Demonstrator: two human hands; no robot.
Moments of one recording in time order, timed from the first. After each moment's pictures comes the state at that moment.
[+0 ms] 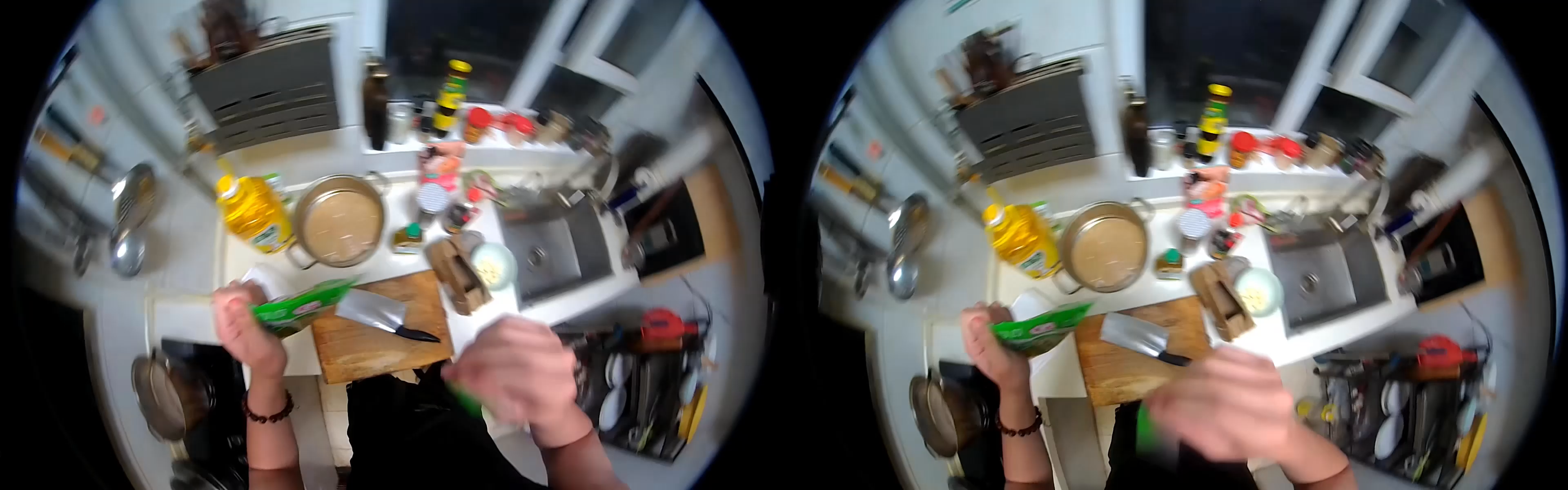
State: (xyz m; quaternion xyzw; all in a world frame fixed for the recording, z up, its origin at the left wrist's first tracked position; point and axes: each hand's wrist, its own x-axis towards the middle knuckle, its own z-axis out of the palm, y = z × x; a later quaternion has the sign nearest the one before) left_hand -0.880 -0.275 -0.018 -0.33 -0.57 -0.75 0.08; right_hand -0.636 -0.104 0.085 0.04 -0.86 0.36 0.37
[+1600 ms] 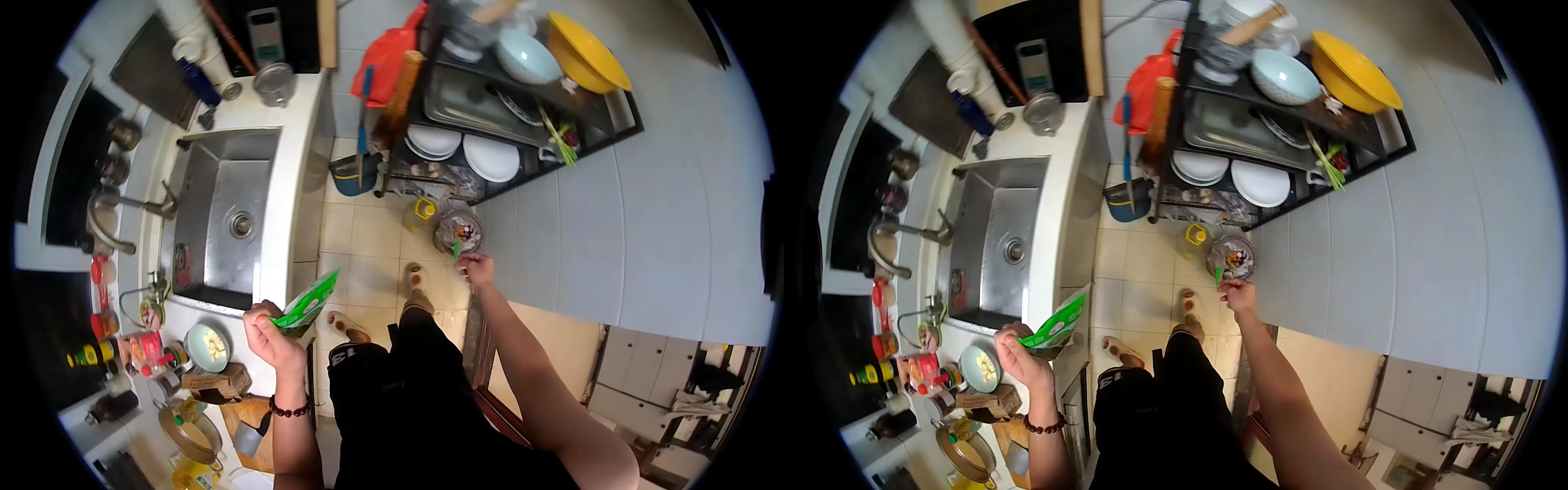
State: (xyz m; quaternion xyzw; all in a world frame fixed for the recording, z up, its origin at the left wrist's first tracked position) left_hand -0.273 0.035 -0.139 -0.59 -0.38 -0.58 -0.42; right_hand 0.103 -0.155 -0.343 -0.81 0.02 0.38 0.45
